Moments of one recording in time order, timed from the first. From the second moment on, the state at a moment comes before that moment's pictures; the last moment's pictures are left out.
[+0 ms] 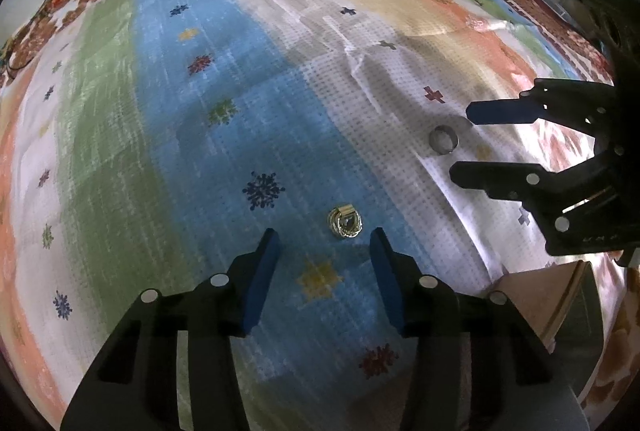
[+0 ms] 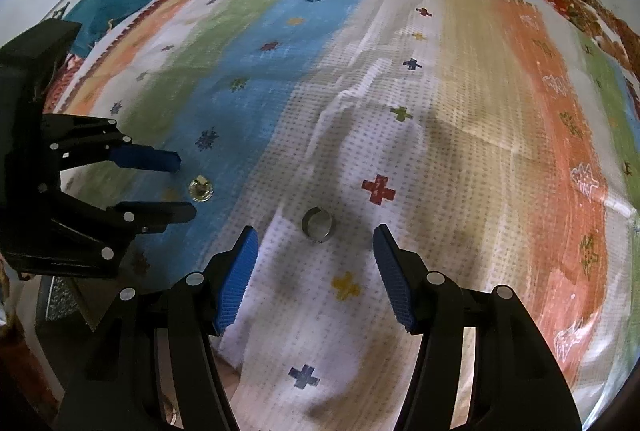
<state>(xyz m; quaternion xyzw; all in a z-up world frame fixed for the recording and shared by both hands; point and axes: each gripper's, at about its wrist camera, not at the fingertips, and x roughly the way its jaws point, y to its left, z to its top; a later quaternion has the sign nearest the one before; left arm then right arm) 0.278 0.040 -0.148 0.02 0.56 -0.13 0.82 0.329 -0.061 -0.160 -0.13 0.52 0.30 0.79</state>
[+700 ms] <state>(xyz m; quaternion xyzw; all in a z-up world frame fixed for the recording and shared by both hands) 0.286 0.018 -0.154 0.07 0.55 -0.16 0.82 0.336 -0.052 -0.169 -0.16 0.52 0.29 0.79</state>
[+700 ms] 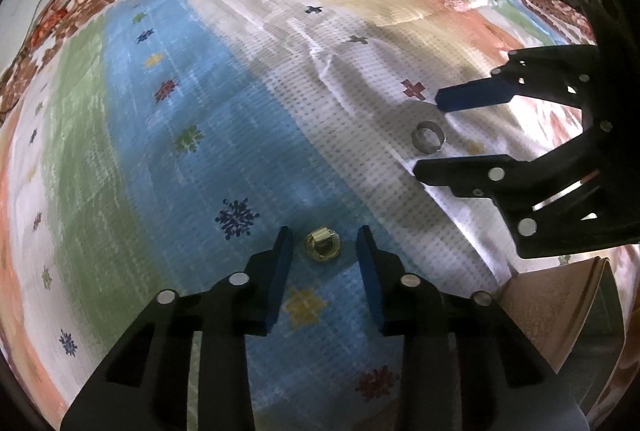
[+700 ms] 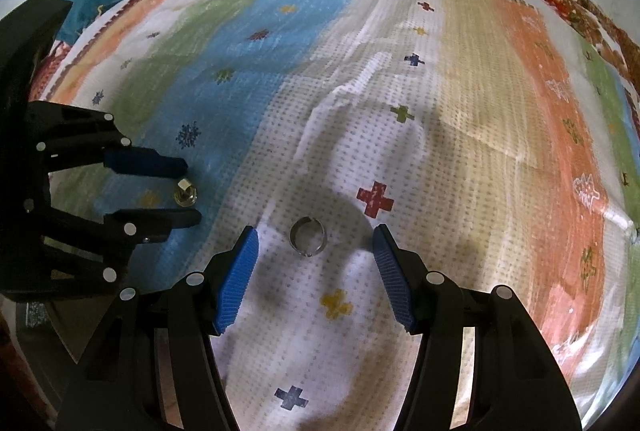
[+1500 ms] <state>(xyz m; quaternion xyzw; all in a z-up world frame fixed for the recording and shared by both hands) 0.279 0.021 -0.152 0.07 0.54 -0.15 0.83 0.332 -0.050 -0.165 -0.17 0.50 0.29 0.80</state>
